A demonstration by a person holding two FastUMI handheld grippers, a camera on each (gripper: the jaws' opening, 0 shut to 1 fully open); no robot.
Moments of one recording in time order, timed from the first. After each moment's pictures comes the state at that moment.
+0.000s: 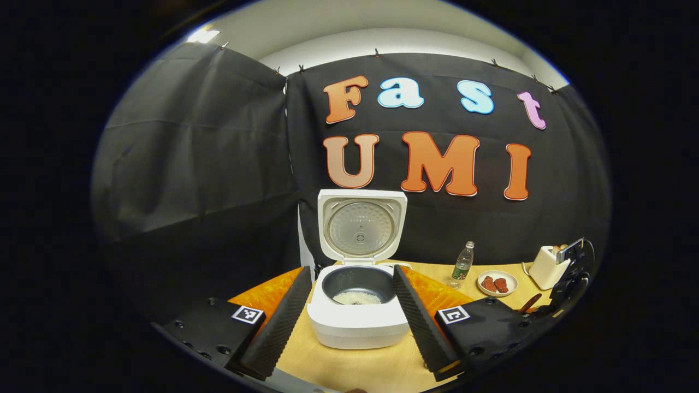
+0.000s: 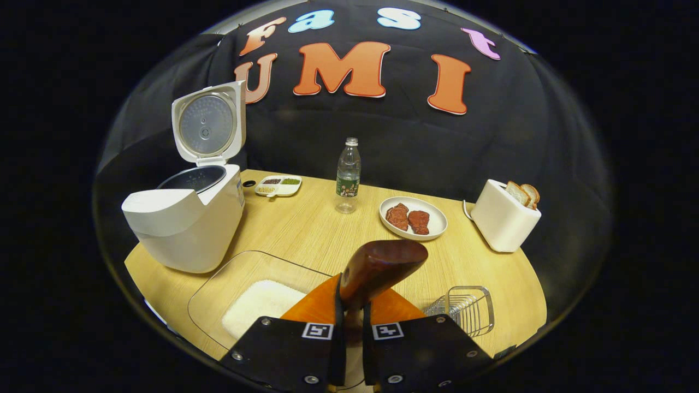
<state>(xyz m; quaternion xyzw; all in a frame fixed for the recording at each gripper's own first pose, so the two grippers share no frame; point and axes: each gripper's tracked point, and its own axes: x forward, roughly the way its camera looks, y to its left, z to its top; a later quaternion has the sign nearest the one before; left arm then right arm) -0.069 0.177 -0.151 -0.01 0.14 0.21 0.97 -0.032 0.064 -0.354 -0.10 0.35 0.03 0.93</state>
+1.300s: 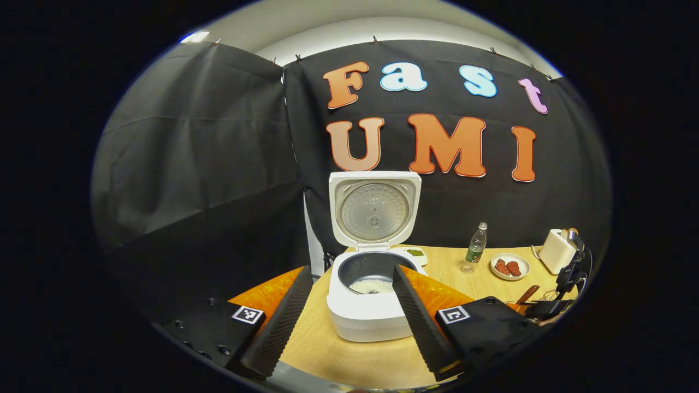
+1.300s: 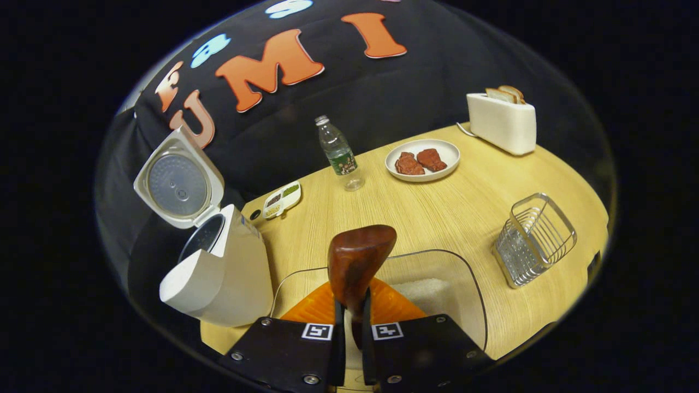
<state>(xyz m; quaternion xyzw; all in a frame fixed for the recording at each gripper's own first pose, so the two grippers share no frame) -0.078 0.212 -0.181 -0.01 0.18 0.22 0.96 -0.034 0.114 -0.391 0.21 0.43 -0.06 0.88</state>
